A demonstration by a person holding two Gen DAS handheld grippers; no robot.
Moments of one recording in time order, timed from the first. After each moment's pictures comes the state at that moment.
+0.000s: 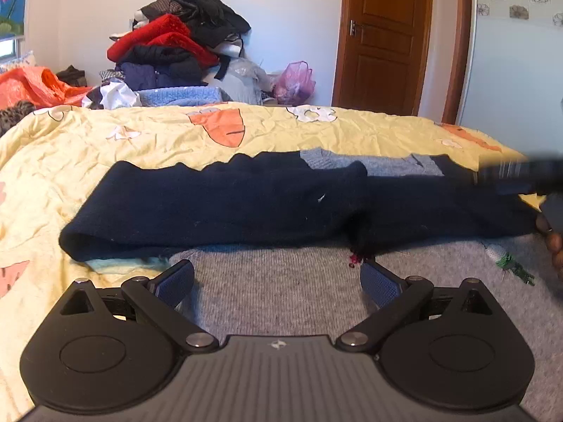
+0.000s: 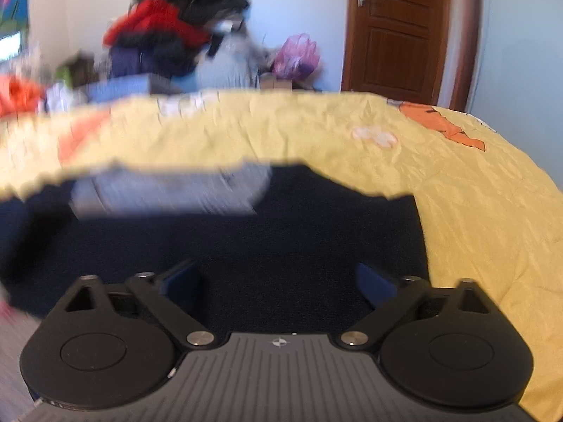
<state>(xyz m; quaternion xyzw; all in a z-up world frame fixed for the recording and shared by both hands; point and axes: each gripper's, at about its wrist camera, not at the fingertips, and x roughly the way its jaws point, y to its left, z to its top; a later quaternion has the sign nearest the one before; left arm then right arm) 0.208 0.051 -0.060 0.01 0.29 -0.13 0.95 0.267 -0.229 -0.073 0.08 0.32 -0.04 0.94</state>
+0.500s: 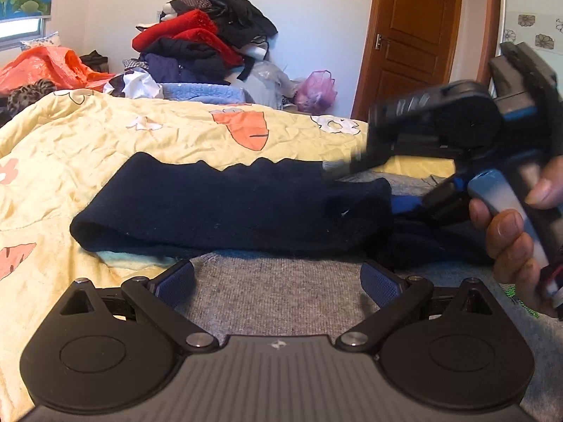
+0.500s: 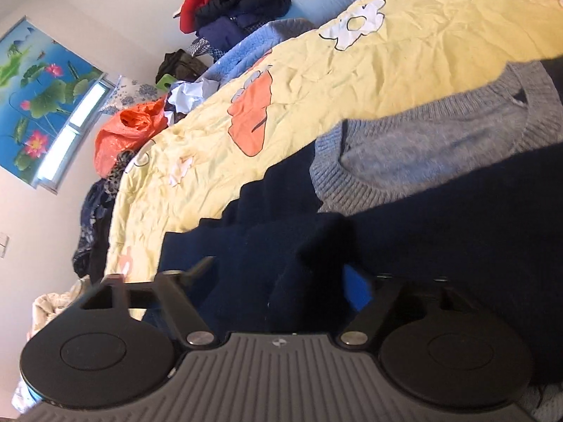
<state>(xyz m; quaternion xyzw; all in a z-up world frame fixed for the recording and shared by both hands) 0.209 0.062 -0.061 -0.03 0.29 -0.10 0.95 0.350 -0.126 -0.071 0.32 0.44 0.19 0.82</state>
